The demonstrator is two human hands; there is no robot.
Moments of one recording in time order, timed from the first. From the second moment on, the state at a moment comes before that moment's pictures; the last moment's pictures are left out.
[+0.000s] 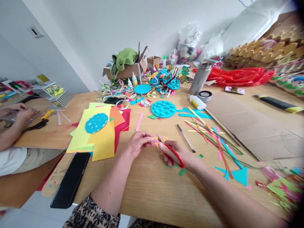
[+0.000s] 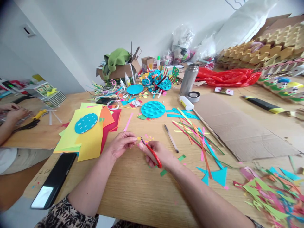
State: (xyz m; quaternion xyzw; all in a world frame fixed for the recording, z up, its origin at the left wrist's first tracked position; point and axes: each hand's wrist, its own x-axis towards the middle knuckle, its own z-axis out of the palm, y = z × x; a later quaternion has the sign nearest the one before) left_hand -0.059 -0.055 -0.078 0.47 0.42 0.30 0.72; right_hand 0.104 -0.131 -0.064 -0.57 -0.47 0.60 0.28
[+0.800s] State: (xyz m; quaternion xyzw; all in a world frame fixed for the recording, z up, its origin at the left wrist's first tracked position) left_hand -0.059 -0.055 -0.079 0.46 0.40 0.29 0.73; right_hand 0.104 -0.131 -0.072 -0.57 -0.51 0.60 0.24
